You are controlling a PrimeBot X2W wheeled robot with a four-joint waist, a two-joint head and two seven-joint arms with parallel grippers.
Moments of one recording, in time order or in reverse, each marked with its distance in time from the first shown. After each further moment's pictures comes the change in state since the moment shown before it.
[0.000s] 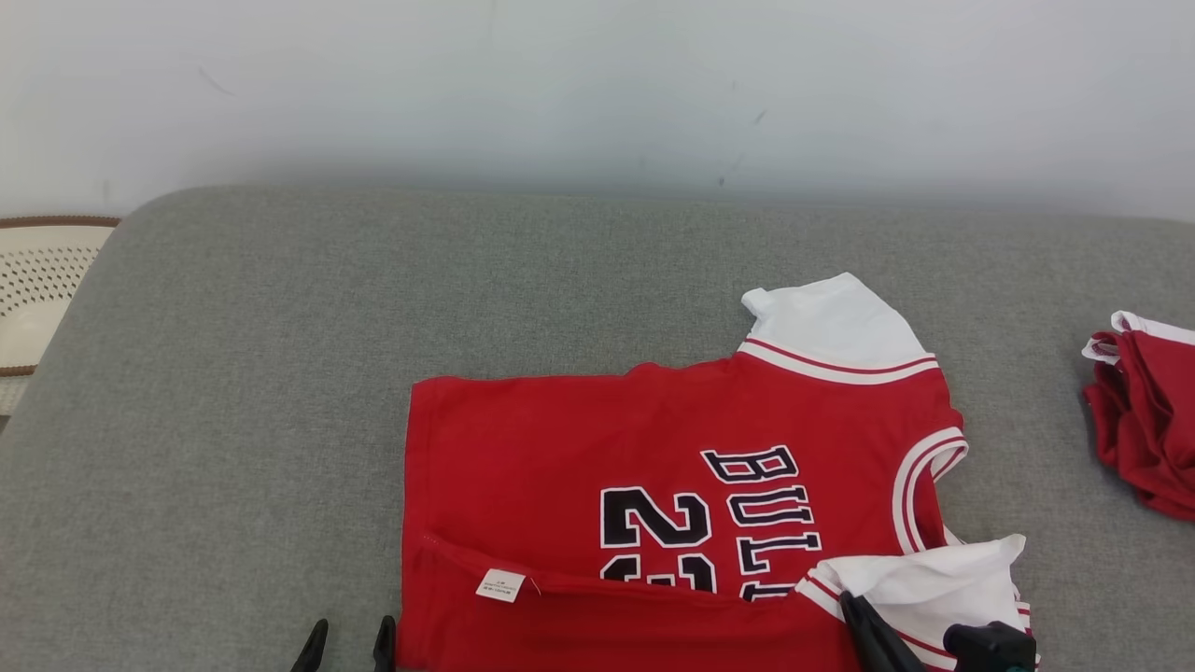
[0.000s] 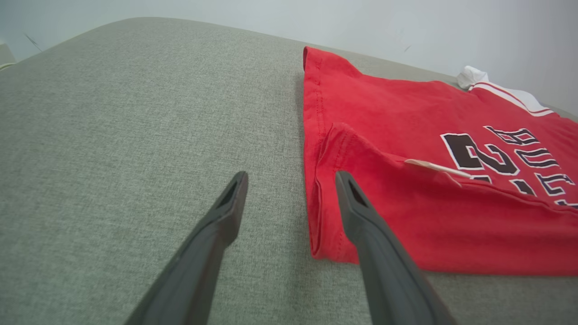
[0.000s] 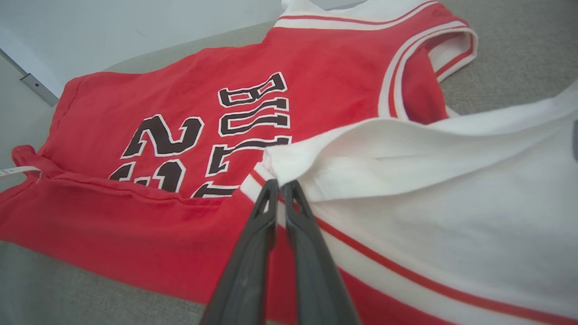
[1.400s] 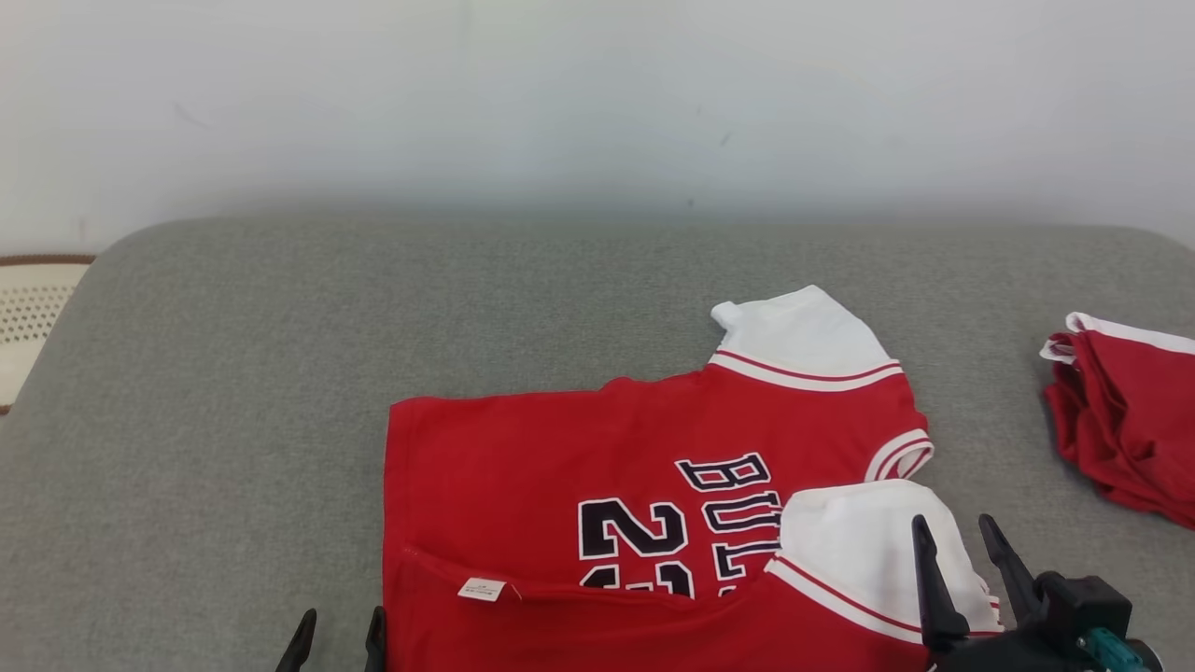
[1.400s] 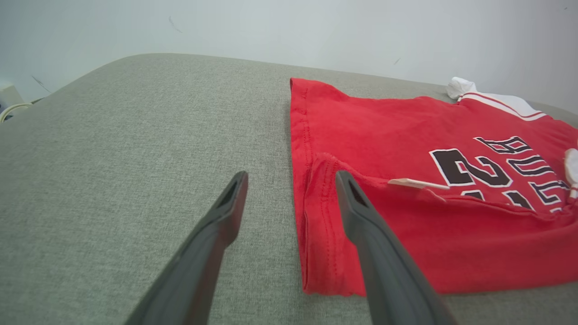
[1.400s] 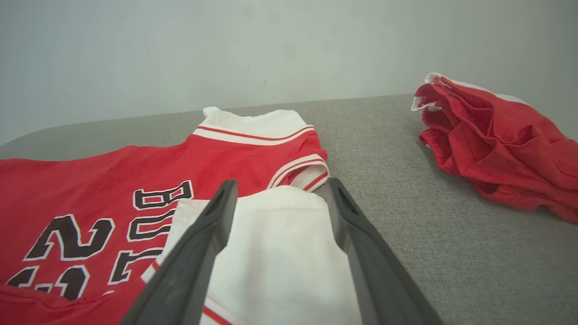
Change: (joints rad) left arm 0.007 0.000 0.012 -0.036 0.053 0.038 0.000; right arm -0.028 0.072 -0.323 -0.070 -0.254 0.000 0.000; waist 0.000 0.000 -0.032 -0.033
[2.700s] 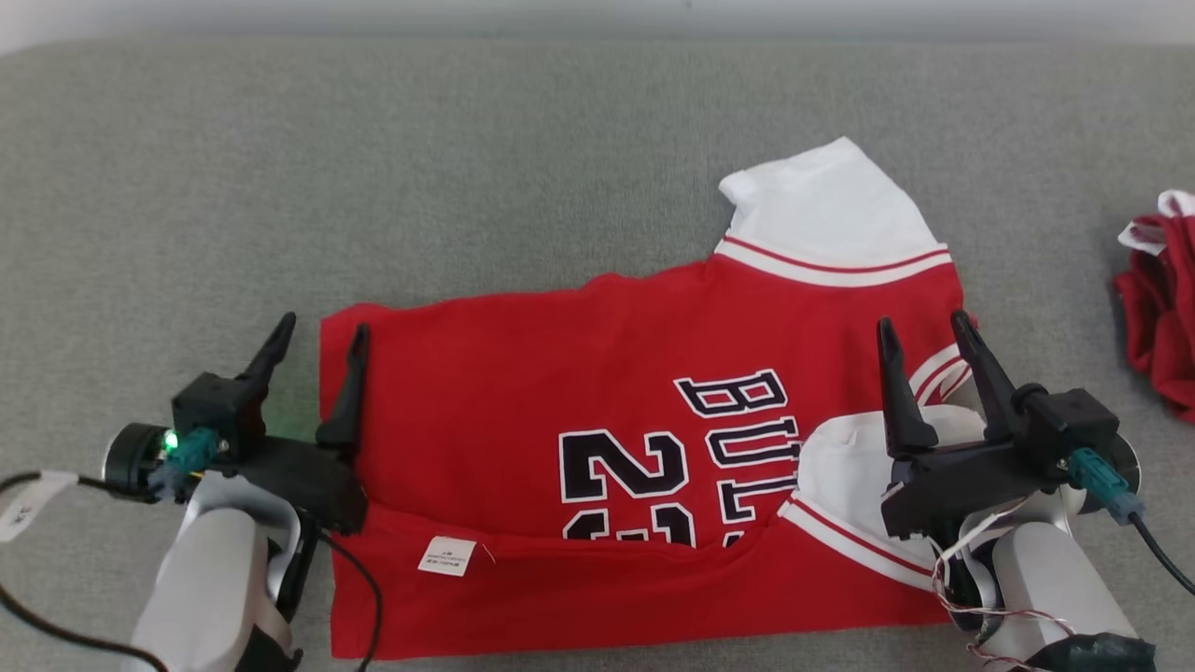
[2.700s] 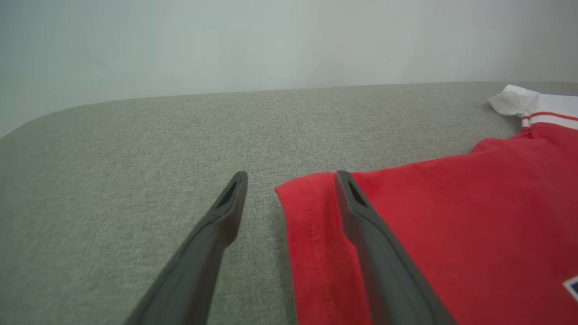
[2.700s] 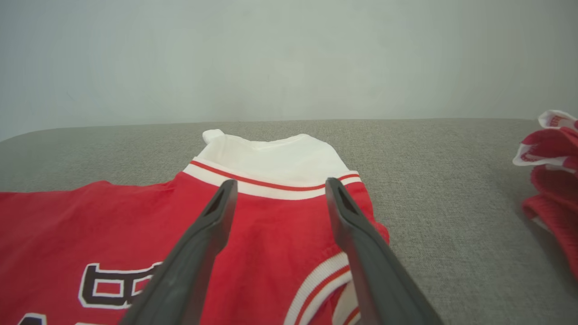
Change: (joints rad) left arm -0.590 0.054 -0.006 0.315 0.084 -0.116 0.000; right arm -0.290 -0.007 0.057 -0.015 -0.029 0.000 0.000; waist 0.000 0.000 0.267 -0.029
